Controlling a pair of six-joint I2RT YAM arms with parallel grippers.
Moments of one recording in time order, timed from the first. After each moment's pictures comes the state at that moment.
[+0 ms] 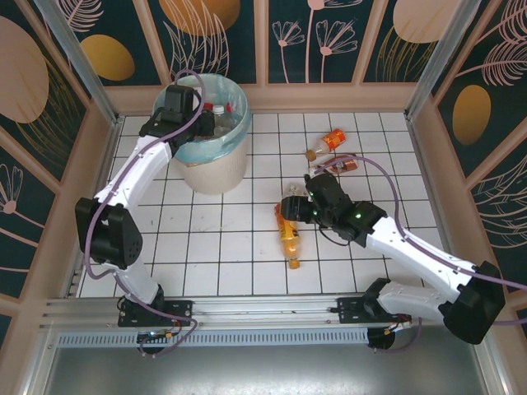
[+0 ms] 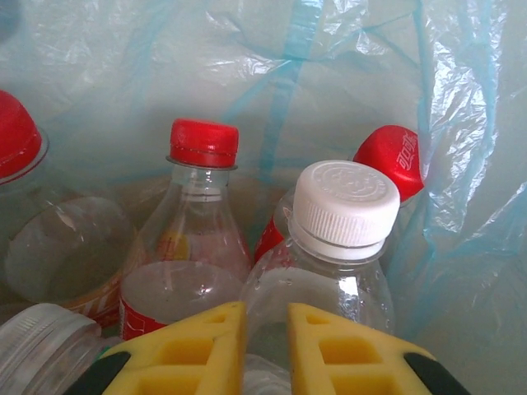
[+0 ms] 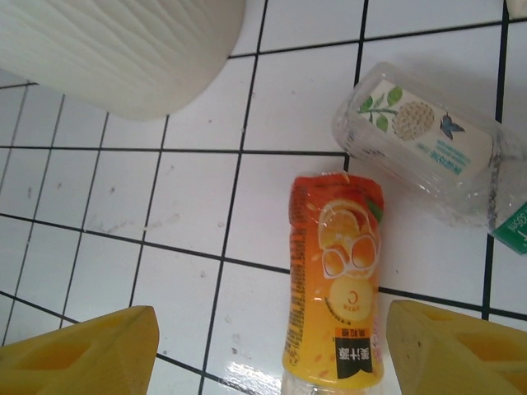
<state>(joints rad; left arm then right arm) -0.28 1.74 1.63 -0.51 0.03 -0.27 0.79 1.11 0.87 -0.55 0.06 0.68</state>
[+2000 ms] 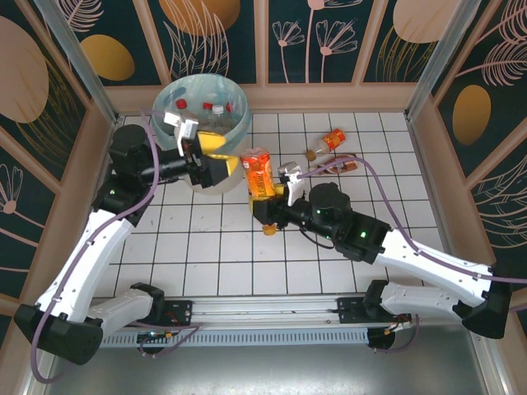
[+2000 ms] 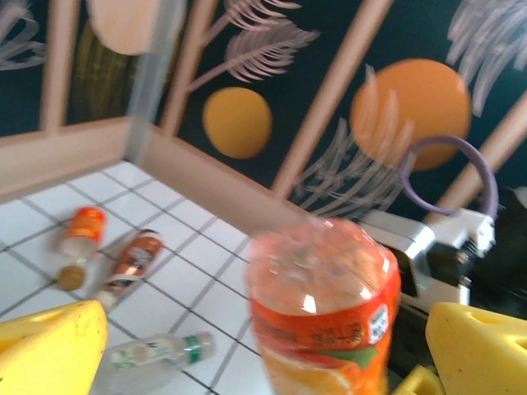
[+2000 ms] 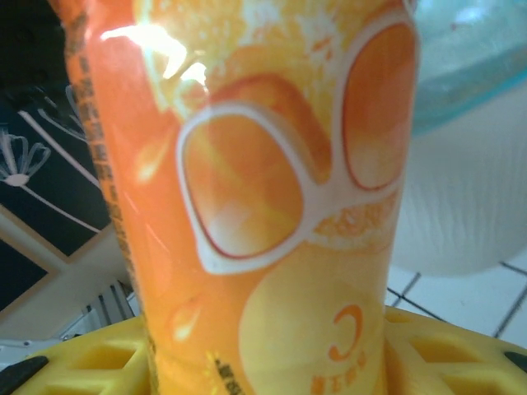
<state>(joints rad) -0.40 1.08 1.16 -0.13 0.92 -0.38 1.08 1.02 0.91 -0.06 0.03 0.41</state>
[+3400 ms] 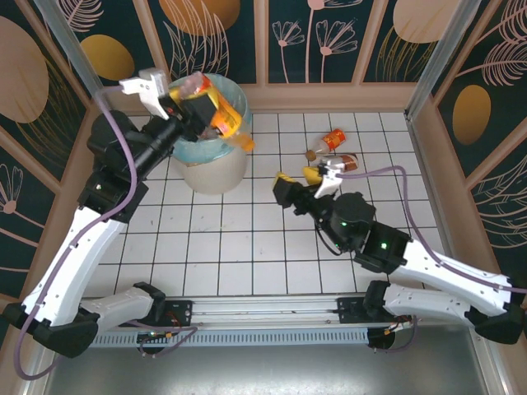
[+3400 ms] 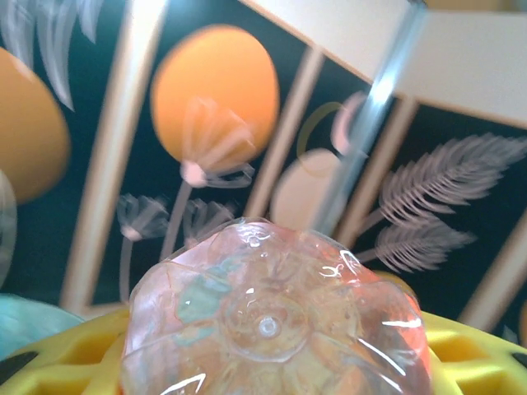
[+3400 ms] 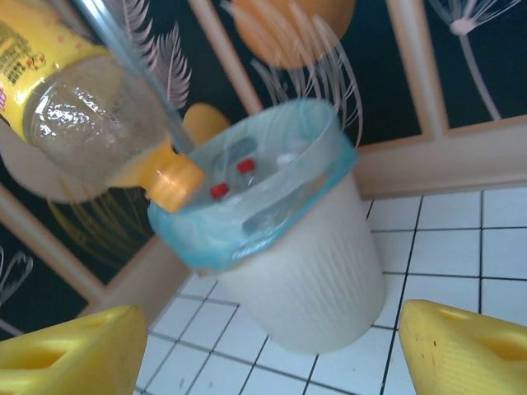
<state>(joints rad) -0.49 1.14 1.47 -0.14 0.10 -0.41 1.14 0.85 0.88 -0.06 0.57 0.49</state>
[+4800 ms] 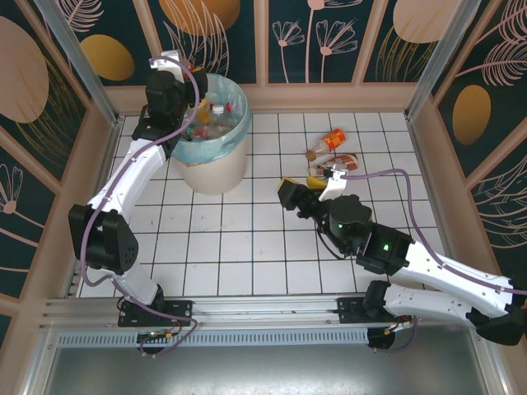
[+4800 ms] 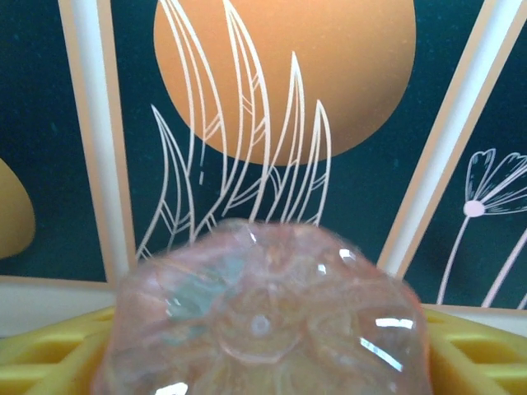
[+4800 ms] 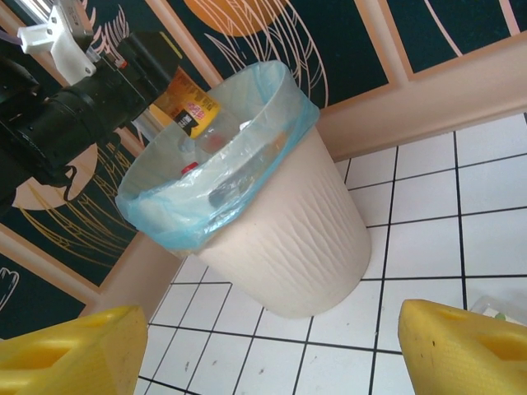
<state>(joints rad) -0.26 1.68 1.58 0.03 -0.19 -0.18 1.14 0.85 0.87 -0.19 0.58 0.68</state>
